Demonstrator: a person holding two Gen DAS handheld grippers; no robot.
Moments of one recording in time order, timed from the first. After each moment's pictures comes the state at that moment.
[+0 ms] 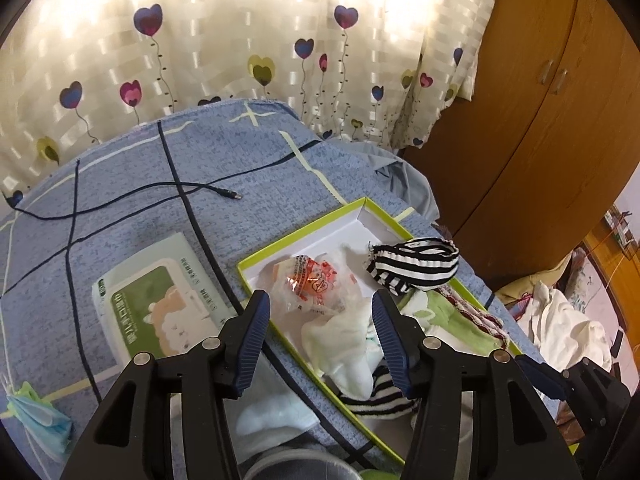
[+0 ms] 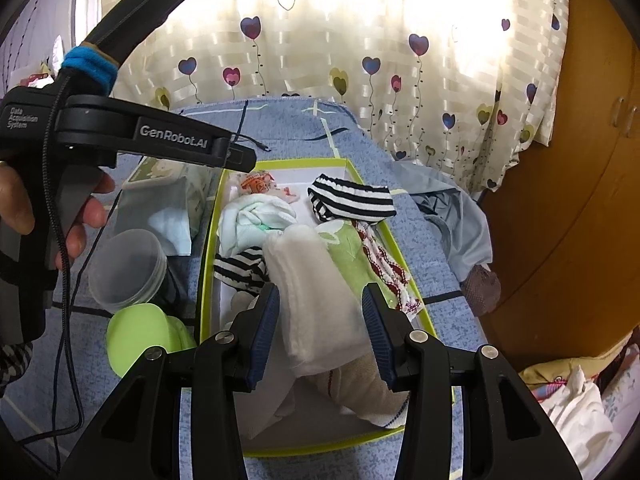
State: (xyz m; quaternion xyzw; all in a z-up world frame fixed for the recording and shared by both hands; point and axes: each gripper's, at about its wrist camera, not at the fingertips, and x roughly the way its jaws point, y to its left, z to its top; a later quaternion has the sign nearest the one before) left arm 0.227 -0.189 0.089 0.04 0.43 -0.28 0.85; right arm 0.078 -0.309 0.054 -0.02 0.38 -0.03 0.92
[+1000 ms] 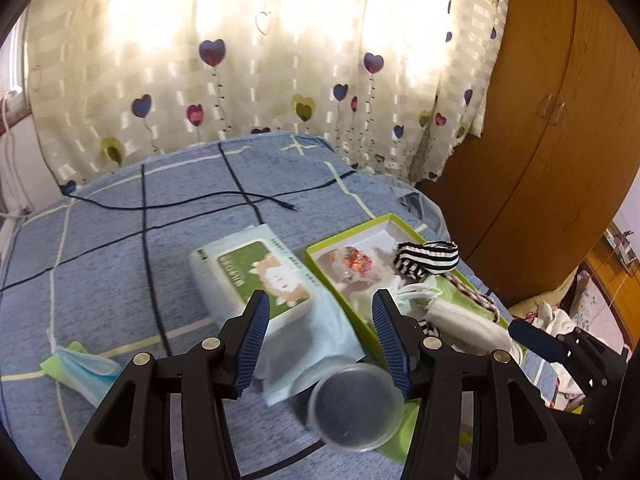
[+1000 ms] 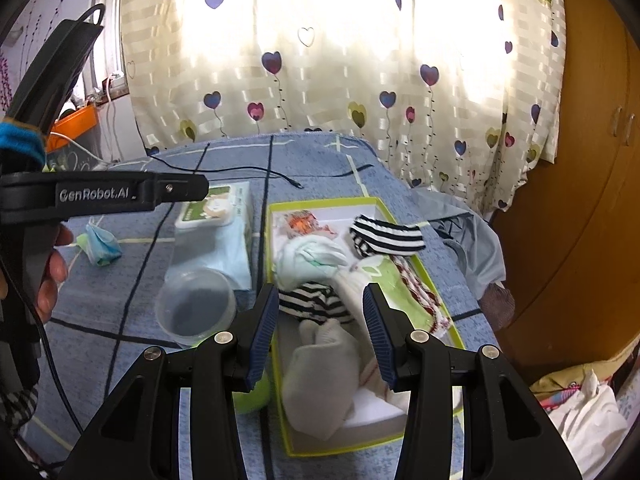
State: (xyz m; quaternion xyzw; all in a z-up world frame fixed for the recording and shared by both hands) left arm 0.174 -0.107 0.125 0.02 0.38 -0.25 0.89; right arm 0.066 -0.271 0.084 -0.01 0.33 -0.01 0.94
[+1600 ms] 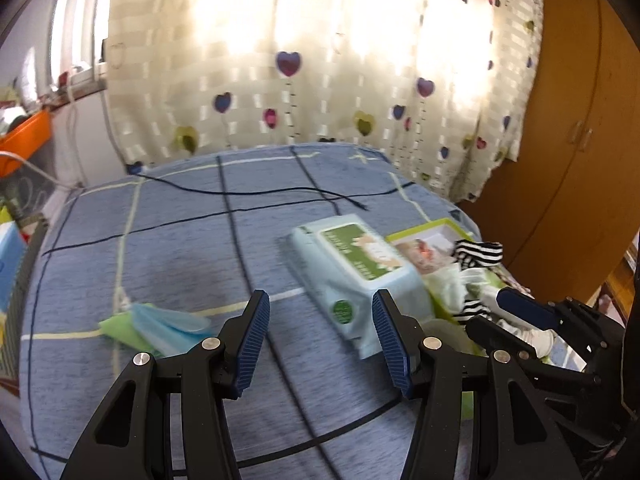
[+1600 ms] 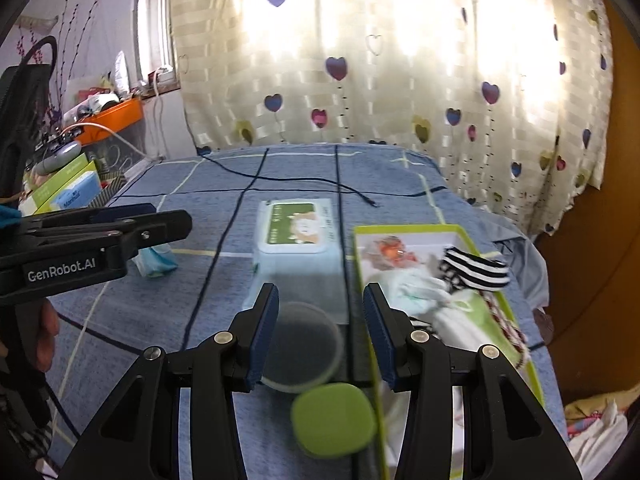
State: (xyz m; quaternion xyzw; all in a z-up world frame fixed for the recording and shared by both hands) left arm 0.149 -0.019 0.122 -0.01 0.36 -0.18 0.92; right arm 0.093 -0.203 0.087 -0.02 0.33 0.08 0.94
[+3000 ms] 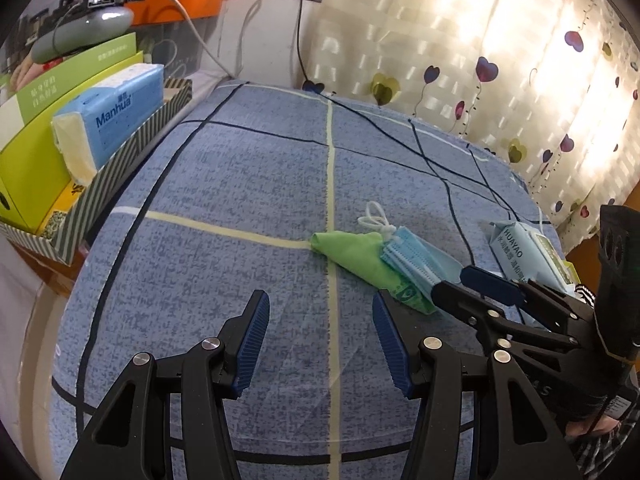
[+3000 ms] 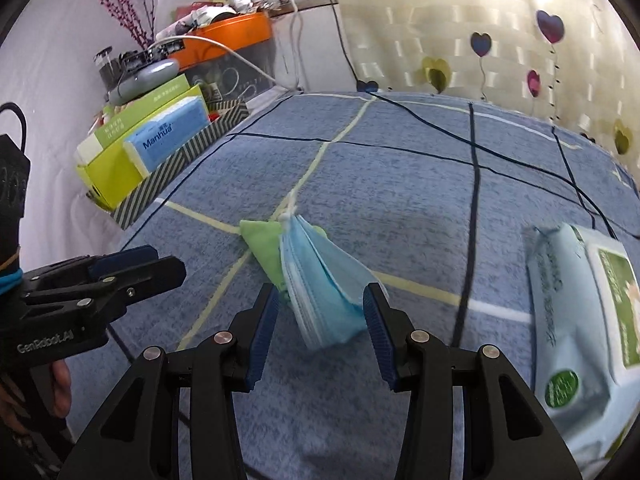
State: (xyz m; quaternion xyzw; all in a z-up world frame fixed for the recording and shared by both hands) left arm 0.156 0.175 0.046 -0.14 0.42 0.00 0.90; right arm 0.205 -0.017 0.021 -0.05 0.40 0.29 0.87
